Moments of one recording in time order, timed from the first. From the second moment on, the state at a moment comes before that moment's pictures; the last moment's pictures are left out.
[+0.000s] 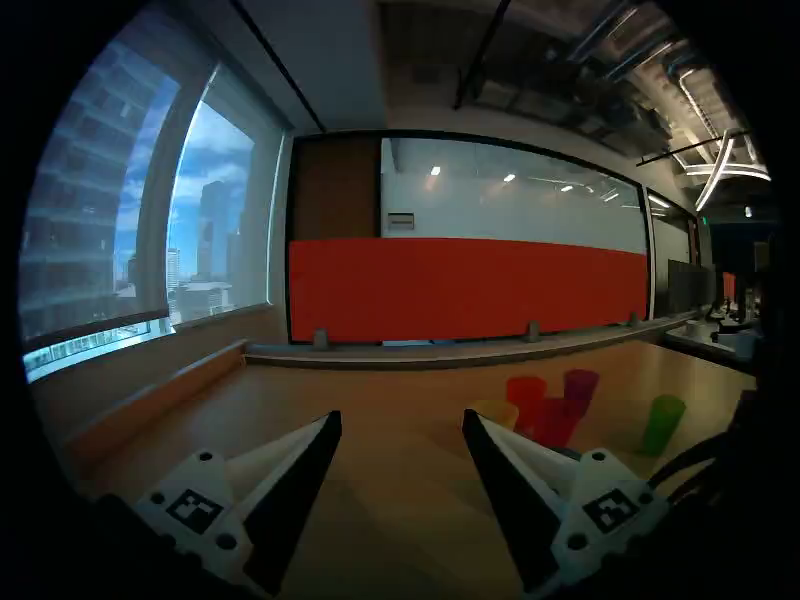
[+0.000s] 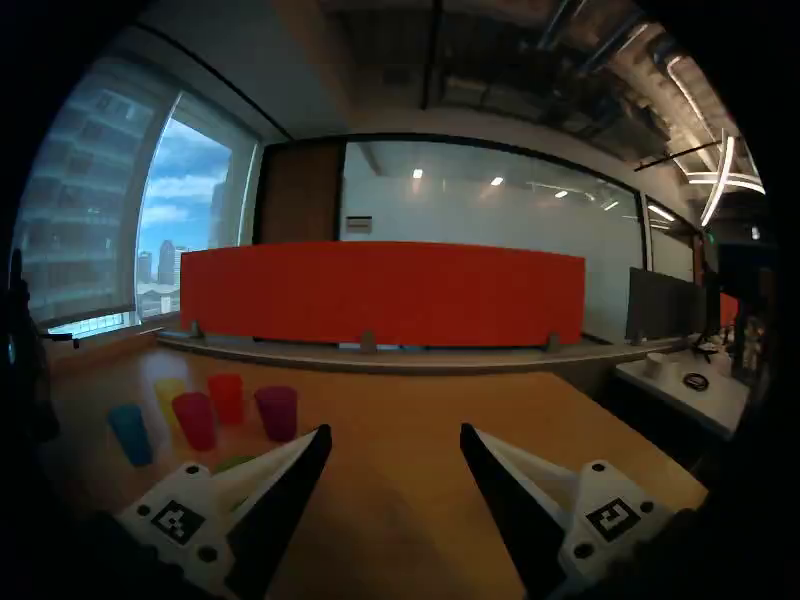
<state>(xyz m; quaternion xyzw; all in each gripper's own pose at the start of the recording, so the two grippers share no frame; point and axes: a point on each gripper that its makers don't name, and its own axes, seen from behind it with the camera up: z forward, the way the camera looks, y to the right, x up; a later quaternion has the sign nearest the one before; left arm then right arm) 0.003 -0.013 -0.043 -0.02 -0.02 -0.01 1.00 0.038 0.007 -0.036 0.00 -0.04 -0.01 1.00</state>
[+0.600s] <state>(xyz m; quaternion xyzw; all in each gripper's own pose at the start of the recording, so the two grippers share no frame) -0.018 -0.021 -0.029 0.03 -0.01 -0.01 1.00 0.025 0.007 -0.023 -0.03 -0.04 0.00 1.00</state>
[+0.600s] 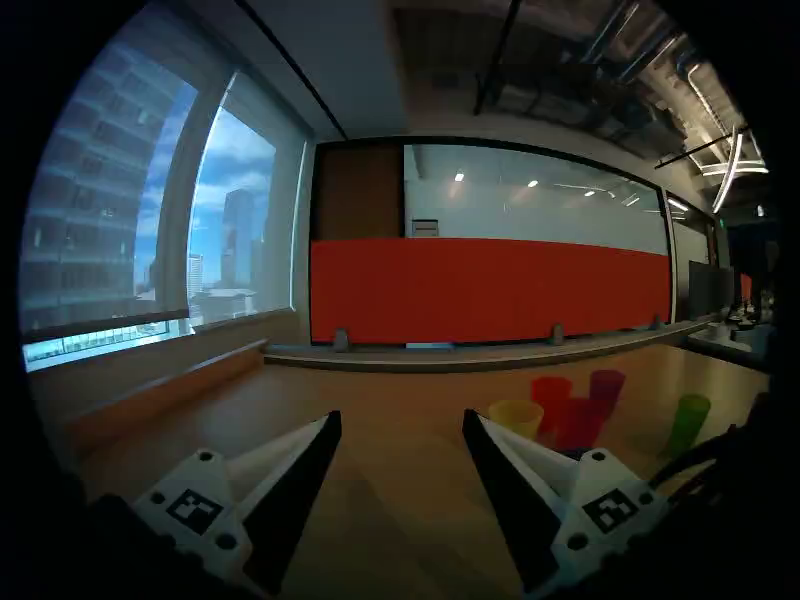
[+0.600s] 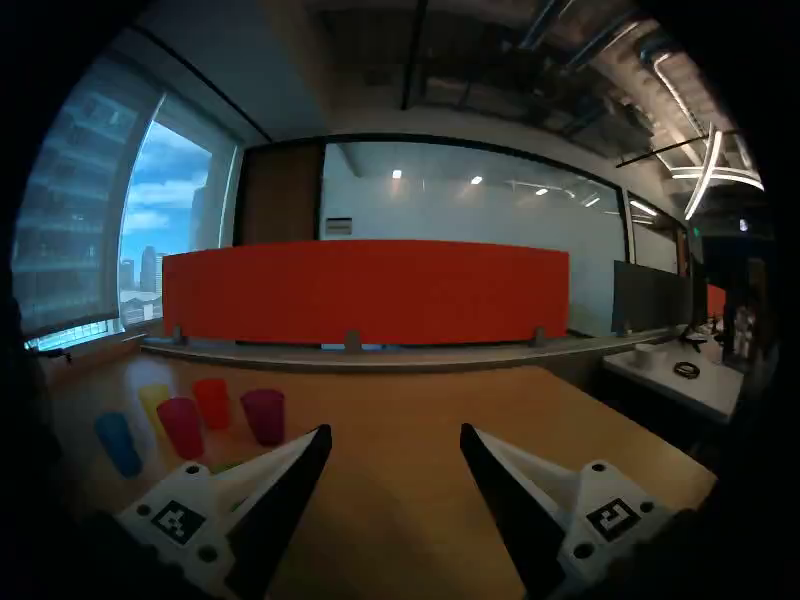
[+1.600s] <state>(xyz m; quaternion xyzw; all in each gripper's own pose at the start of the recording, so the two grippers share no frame) -0.025 -0.006 -0.018 0.04 0.02 0.00 1.00 0.035 0.016 -0.020 -0.05 -0.06 -0.01 1.00</state>
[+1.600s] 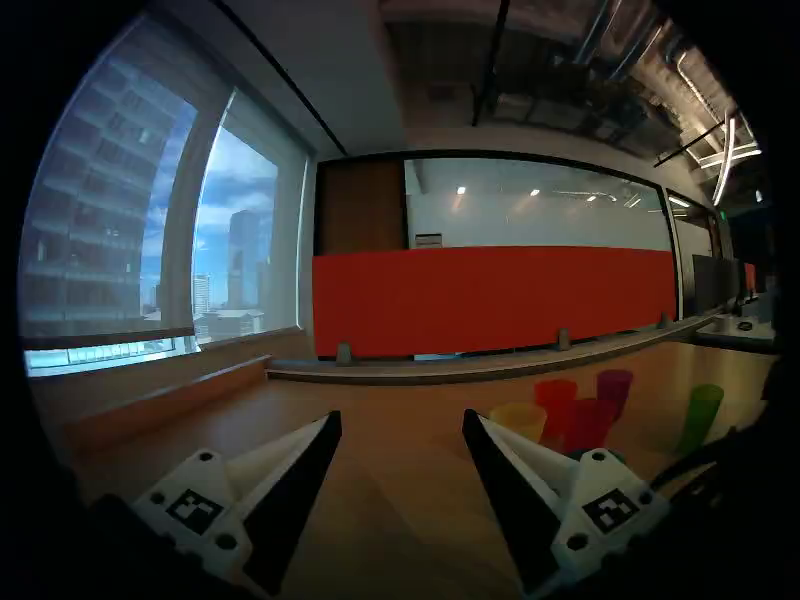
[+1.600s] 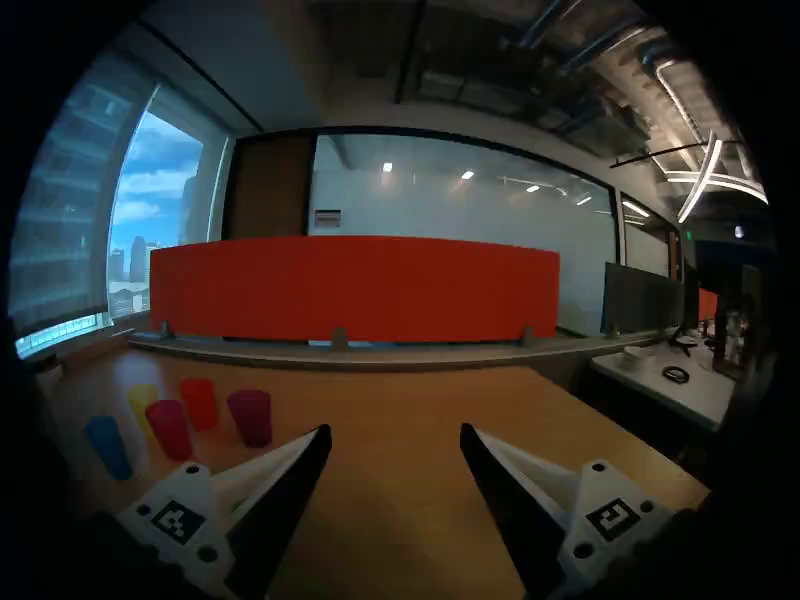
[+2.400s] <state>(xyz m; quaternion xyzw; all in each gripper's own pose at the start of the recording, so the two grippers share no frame) -0.037 0.007 -0.015 0.01 0.01 -0.01 1.00 0.040 0.008 -0.018 -0.04 -0.06 -0.01 1.00</state>
